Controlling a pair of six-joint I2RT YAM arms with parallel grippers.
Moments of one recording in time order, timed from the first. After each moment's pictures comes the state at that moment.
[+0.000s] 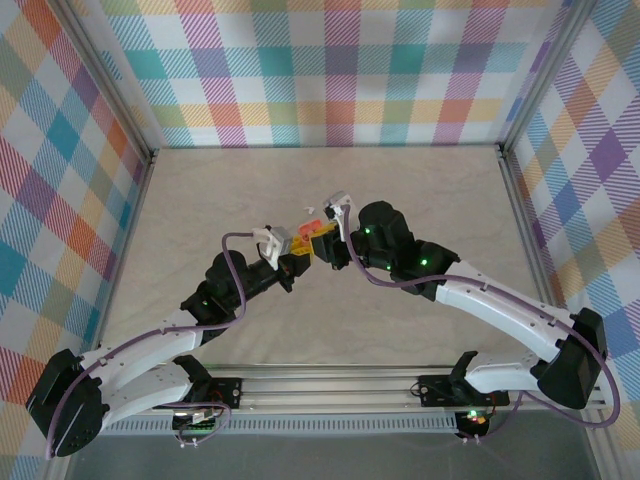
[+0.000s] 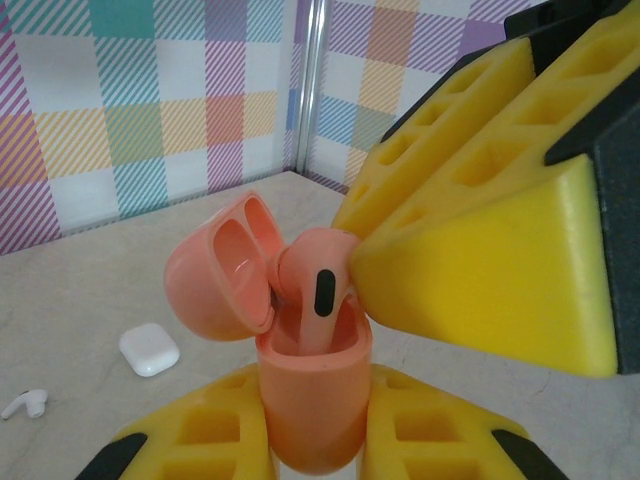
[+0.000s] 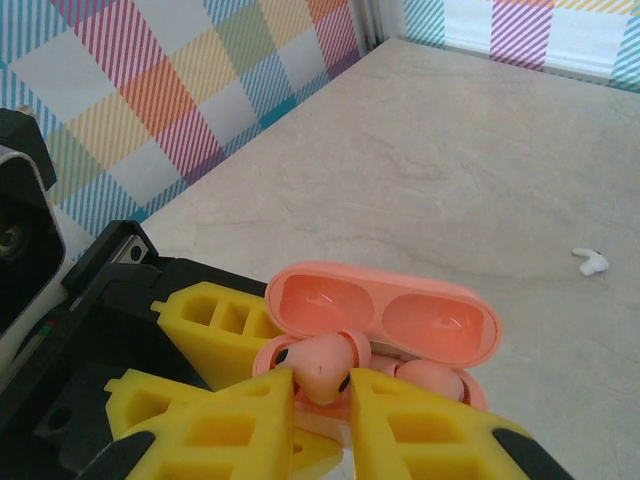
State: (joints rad) left arm -0.74 0.98 0.49 0.44 0.15 -0.11; right arm 0.91 1.24 1.09 -0.25 -0.10 0.25
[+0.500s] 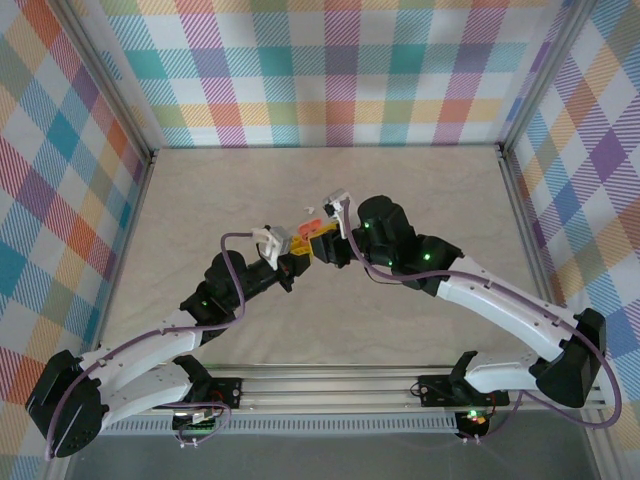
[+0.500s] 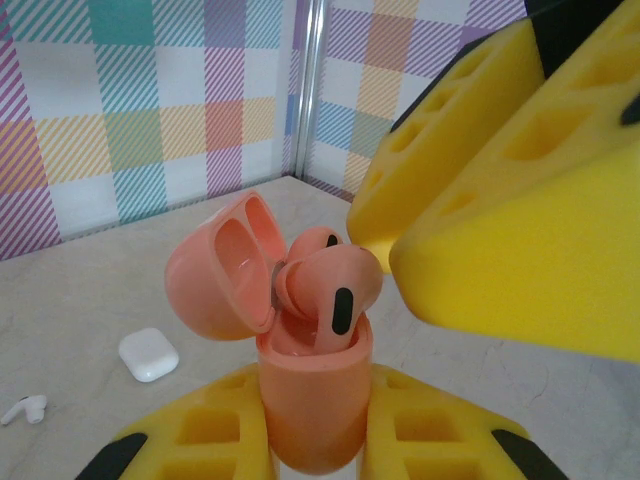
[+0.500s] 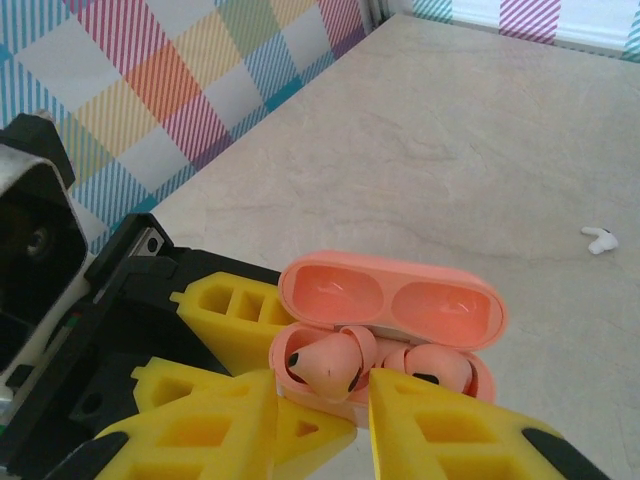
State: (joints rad) left arm -0.74 0.97 0.49 0.44 0.15 -0.11; right arm 0.91 1.26 1.18 -0.37 -0.12 0.27
